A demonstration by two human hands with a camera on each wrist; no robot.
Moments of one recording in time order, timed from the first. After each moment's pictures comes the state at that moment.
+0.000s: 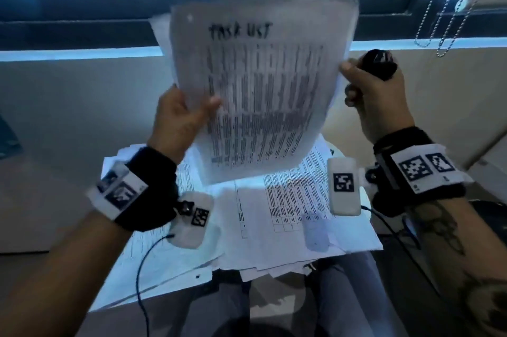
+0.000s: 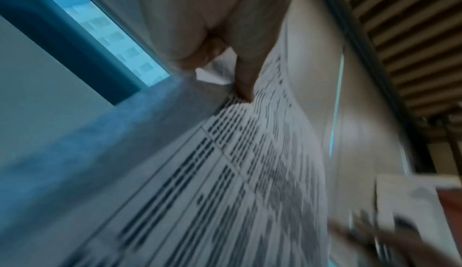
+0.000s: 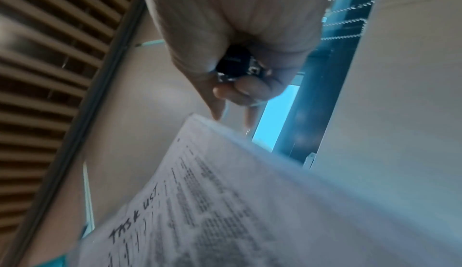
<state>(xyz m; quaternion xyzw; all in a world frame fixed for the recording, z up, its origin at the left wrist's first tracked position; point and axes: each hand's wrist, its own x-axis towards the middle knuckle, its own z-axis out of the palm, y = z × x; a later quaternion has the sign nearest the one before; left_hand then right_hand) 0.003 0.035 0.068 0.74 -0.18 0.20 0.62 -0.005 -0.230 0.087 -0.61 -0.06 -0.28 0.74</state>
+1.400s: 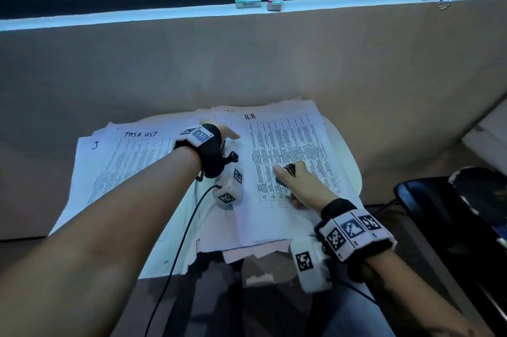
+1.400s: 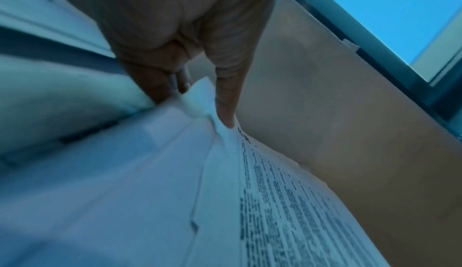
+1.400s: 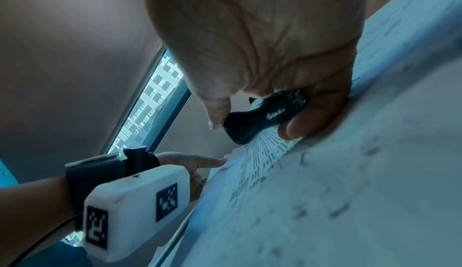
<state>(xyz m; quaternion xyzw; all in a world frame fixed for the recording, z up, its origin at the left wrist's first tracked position) 0.100 -0.034 -0.041 0.89 0.16 -0.19 0.38 -0.039 -0.197 -0.079 -0.83 0.10 0.14 0.54</state>
